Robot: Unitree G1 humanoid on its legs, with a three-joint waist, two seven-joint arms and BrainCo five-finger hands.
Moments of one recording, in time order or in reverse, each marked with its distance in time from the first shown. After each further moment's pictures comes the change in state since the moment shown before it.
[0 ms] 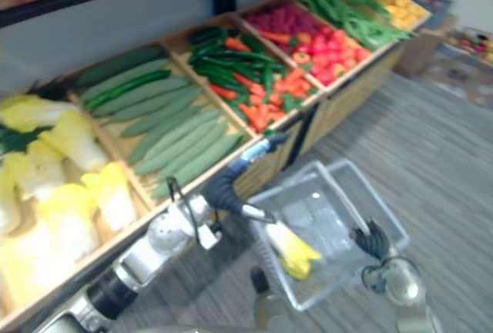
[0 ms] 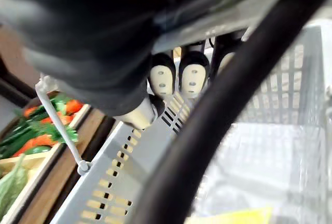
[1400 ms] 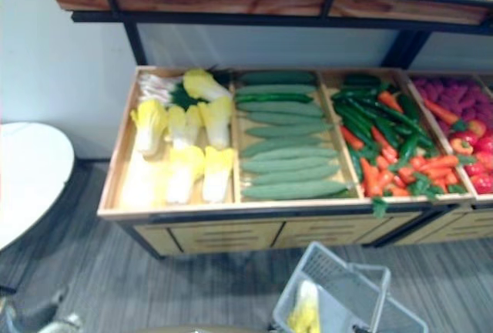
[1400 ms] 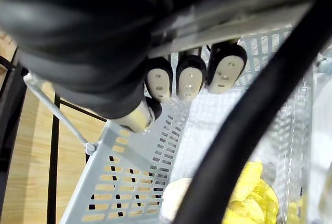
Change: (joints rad) left arm 0.425 -0.244 1.340 1.023 0.186 0.228 0.526; right arm -0.076 0.295 -0.345 0.656 0.180 0.036 -0.256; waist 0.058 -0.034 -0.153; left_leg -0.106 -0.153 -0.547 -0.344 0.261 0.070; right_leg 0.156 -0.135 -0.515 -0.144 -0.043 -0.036
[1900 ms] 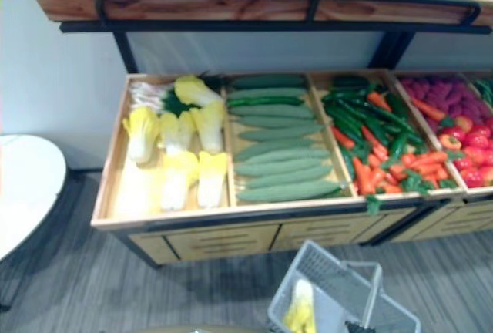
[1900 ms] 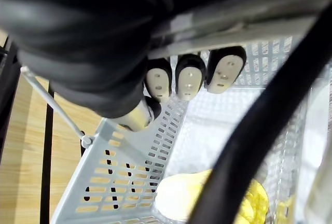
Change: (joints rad) left arm 0.007 0.042 -0.128 0.220 0.062 0.059 -0.190; right arm -0.049 -0.028 0.081 0.071 -0.001 0.000 -0.004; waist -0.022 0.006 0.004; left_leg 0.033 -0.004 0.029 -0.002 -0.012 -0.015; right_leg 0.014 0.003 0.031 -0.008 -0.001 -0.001
